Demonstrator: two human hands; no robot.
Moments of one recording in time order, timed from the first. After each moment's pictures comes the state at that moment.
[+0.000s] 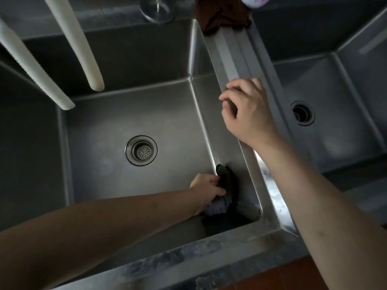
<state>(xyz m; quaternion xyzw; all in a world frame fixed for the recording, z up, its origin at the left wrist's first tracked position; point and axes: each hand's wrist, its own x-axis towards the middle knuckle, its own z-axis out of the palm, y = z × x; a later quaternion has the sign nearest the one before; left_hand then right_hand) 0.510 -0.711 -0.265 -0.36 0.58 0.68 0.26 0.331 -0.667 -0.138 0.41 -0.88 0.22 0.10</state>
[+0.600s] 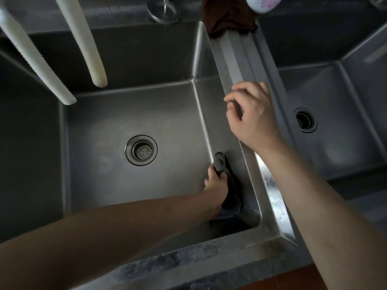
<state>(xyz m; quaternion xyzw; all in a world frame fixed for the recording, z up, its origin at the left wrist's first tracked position) 0.484 -0.674 -0.257 -0.48 0.52 0.68 0.19 0.328 -0.666 -0.140 0.40 -0.87 0.25 0.11</state>
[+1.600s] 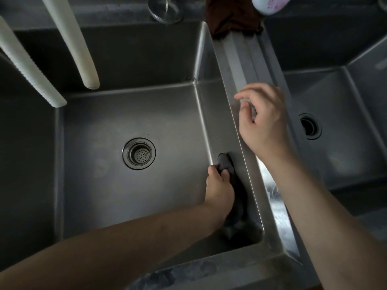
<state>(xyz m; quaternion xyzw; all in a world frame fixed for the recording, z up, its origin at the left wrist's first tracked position) 0.474 -0.675 -0.245 -0.43 0.59 0.68 0.07 0.325 -0.666 -0.139 0.35 -0.87 0.31 0.14</state>
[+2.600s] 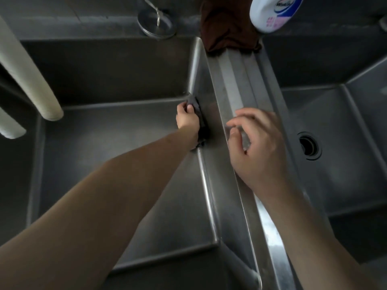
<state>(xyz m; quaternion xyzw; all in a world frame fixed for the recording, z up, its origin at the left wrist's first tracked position) 0.270 -0.844 -0.309 -0.50 0.57 0.64 -0.13 0.323 -0.668 -0.139 0.35 -0.88 0.29 0.11</state>
